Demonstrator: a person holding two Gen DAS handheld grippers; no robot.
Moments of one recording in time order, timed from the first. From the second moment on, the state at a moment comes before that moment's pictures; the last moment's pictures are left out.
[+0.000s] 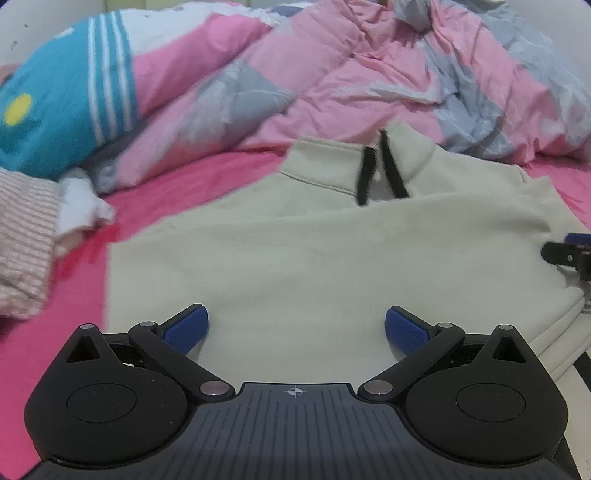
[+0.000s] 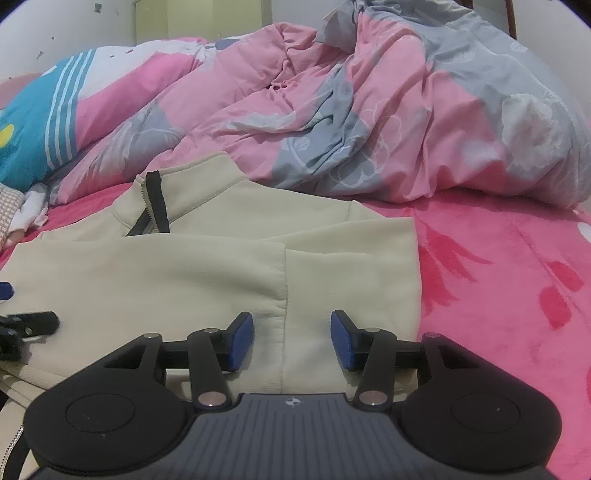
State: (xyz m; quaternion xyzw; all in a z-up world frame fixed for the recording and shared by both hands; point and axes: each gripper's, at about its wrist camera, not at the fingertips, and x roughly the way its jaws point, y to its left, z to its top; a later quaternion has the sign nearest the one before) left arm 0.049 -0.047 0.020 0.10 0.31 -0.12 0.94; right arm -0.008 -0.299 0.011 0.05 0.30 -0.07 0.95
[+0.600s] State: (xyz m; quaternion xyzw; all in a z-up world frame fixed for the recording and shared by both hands) left arm 0.049 -0.008 0.004 0.04 0.32 -0.13 0.94; right arm -0.044 -0.307 0.025 0.01 0.33 -0.01 0.94
